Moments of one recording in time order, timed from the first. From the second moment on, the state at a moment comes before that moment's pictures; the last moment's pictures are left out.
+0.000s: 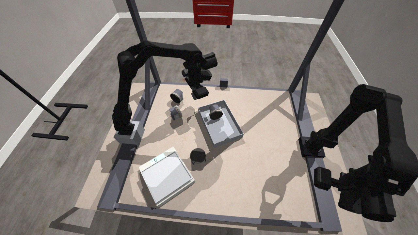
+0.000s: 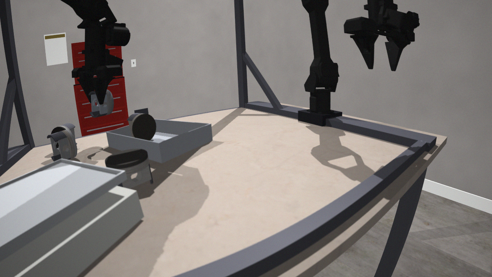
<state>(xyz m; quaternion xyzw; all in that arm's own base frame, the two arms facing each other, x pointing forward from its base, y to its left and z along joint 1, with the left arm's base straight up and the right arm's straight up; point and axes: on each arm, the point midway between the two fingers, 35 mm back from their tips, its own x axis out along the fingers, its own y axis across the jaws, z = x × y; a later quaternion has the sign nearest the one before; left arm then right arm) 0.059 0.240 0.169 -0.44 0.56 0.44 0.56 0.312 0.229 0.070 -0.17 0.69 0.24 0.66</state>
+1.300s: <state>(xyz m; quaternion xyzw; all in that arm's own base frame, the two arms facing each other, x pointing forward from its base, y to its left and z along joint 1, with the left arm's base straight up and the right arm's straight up) 0.059 0.240 0.169 -0.44 0.56 0.44 0.56 0.275 0.061 0.092 0.13 0.71 -0.11 0.69</state>
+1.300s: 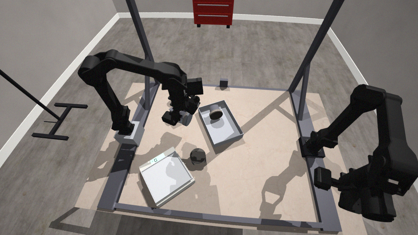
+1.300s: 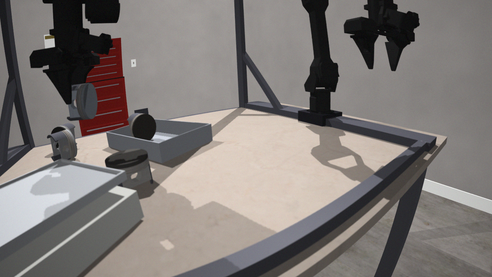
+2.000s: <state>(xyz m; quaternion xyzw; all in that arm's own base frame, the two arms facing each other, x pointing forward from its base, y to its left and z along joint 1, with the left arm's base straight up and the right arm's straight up) 0.059 0.240 0.169 -0.44 0.56 0.44 0.56 0.259 -0.029 0.105 0.23 0.67 -0.23 0.67</state>
